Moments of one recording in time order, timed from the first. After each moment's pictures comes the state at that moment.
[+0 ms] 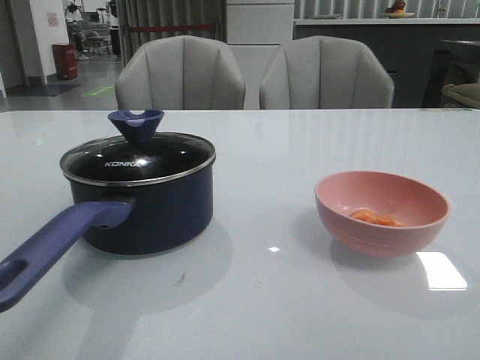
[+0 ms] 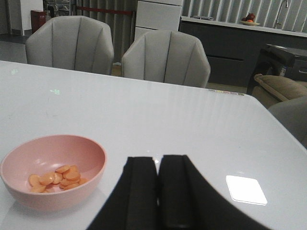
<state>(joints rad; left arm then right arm) -0.02 -0.01 0.00 -0.10 -0.01 -0.03 0.06 -0.01 0.03 -0.06 0.05 0.00</state>
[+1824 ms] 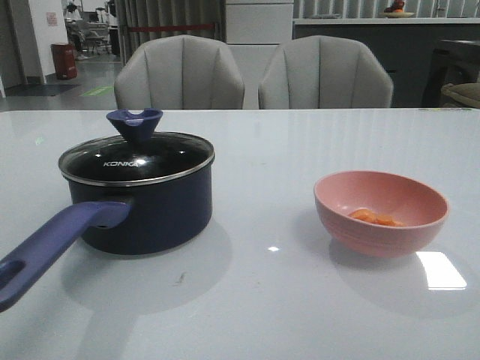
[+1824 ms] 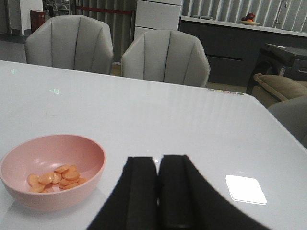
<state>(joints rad) -0.03 0.45 -0.45 -0.07 0.36 -0.03 0.06 -0.01 0.03 -0.06 0.05 0.00</state>
